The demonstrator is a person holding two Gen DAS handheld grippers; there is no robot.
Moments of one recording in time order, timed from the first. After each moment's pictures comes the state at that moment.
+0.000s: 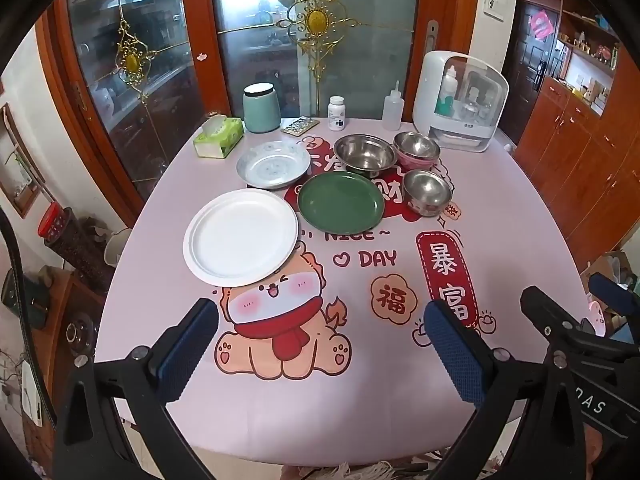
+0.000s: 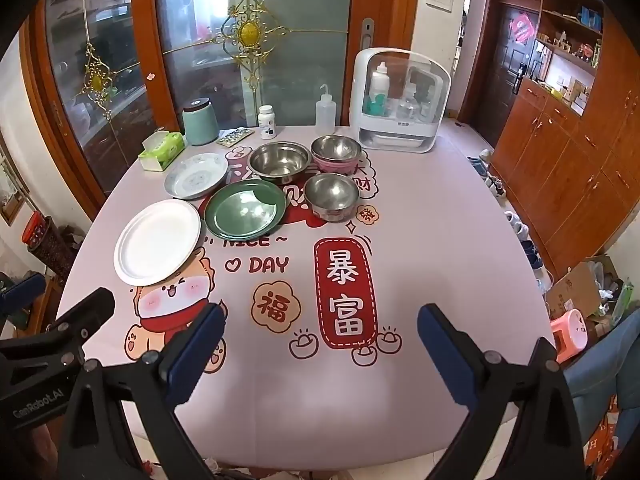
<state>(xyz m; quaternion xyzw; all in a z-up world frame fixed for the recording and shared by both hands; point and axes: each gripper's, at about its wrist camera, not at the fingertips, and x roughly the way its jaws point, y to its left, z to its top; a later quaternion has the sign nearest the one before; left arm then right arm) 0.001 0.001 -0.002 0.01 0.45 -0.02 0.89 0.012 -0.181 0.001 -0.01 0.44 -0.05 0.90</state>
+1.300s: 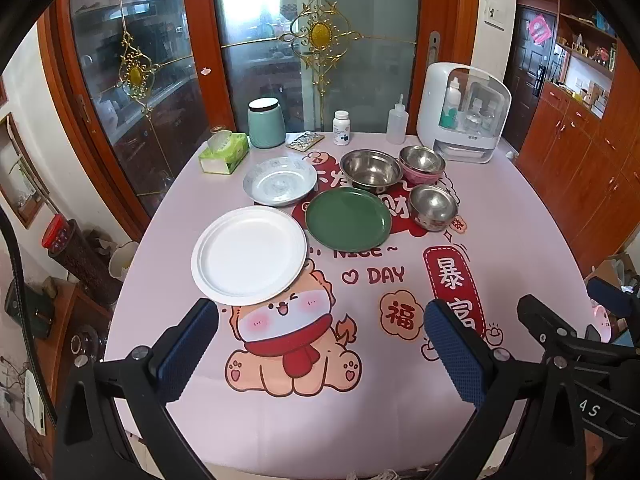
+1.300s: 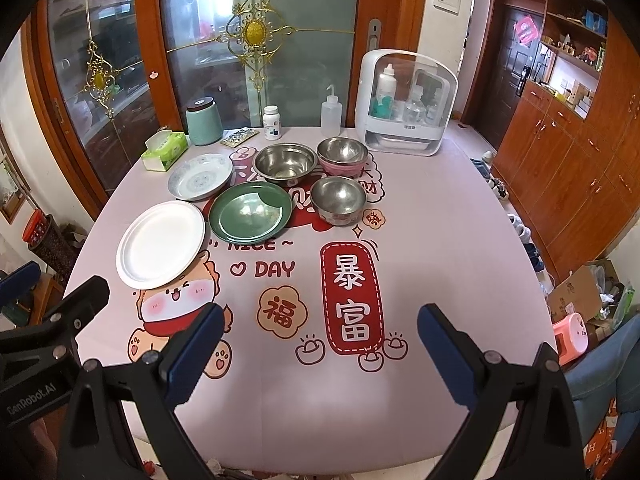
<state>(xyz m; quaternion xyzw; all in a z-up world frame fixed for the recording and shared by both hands) 0.011 0.010 0.005 0.01 0.42 -0.02 0.91 0.027 -0.175 -0.005 -0.01 0.44 -0.05 0.90</state>
